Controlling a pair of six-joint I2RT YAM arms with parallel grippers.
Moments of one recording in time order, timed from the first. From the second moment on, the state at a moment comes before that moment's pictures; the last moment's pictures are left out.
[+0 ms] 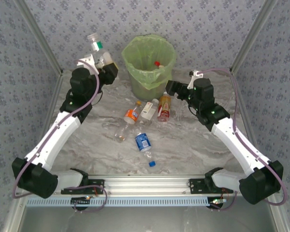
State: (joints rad) left arm -0.39 1.27 1.25 -0.01 0.00 -0.54; right arm 0.42 1.19 1.08 -0.20 0.03 0.50
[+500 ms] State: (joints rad) left arm -0.40 1.60 1.64 0.05 0.12 -0.50; right arm 0.42 1.13 1.06 -0.22 0.04 0.51
